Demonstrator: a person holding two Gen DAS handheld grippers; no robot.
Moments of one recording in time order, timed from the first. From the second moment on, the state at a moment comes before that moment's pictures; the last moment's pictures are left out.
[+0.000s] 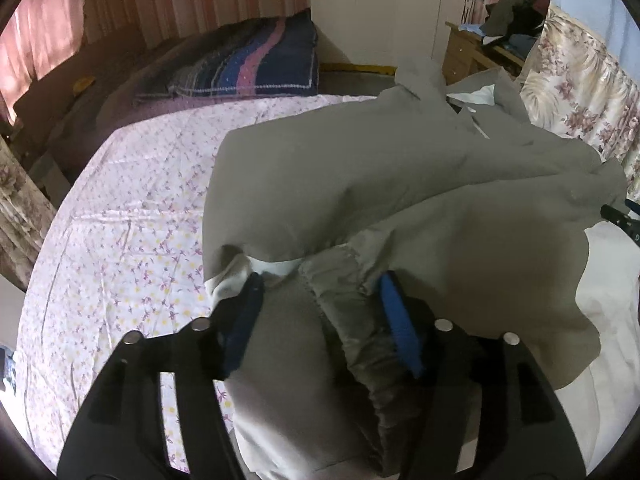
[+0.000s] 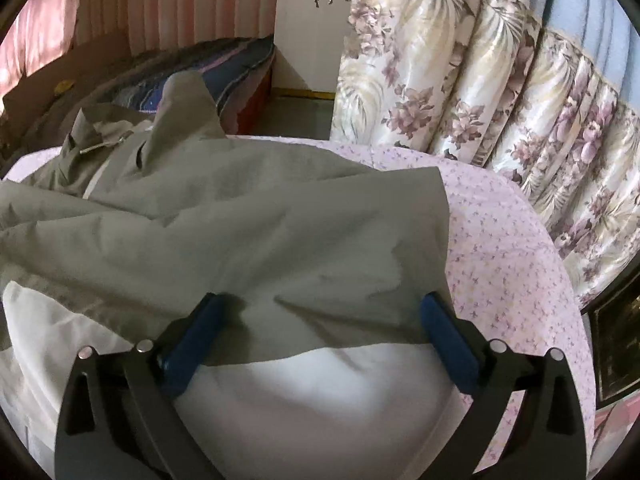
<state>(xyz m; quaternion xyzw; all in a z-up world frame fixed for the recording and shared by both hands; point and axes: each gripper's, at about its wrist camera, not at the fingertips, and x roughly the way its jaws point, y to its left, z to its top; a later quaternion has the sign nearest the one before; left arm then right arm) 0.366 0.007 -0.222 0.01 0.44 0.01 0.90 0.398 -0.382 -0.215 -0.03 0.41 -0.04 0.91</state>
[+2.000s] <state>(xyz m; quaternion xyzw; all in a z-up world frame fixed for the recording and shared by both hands) -0.067 0.021 -0.233 0.00 0.36 0.01 0.93 -0.038 -0.458 -0.204 0.03 0.37 0.04 0.93</state>
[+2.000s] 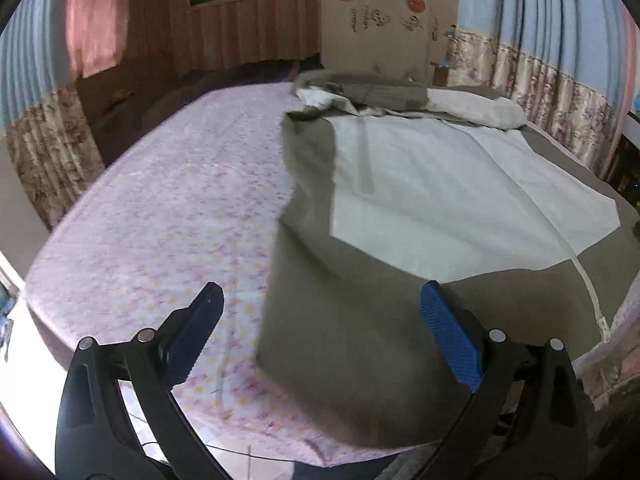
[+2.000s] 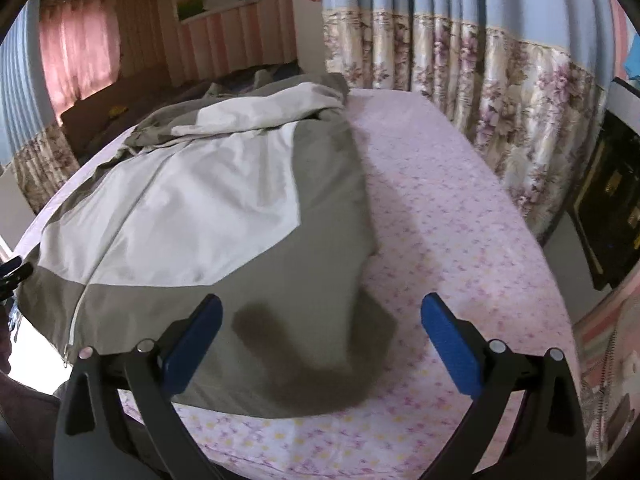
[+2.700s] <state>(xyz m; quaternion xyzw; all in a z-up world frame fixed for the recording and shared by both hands) -0.049 0.018 -0.159 0.04 0.32 -0.04 0.95 -0.040 -0.452 -0.133 0.13 0.33 0.14 0.92</state>
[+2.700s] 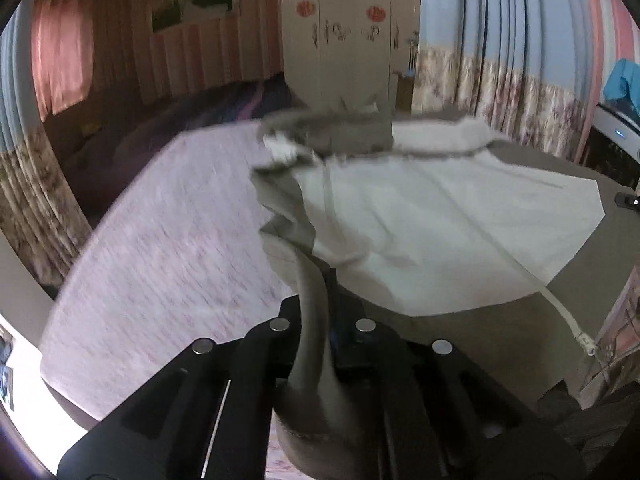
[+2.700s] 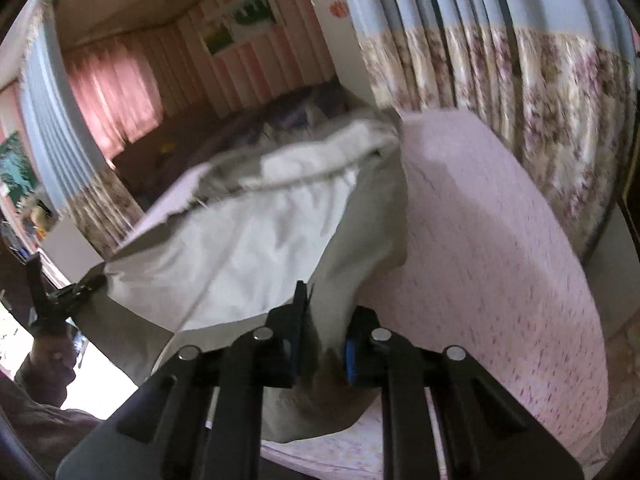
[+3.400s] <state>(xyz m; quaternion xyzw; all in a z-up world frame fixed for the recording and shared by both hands) -0.056 0.044 -0.114 0.04 0.30 0.03 0.95 -0.045 -0.474 -0.119 0.11 0.34 0.06 0.93</state>
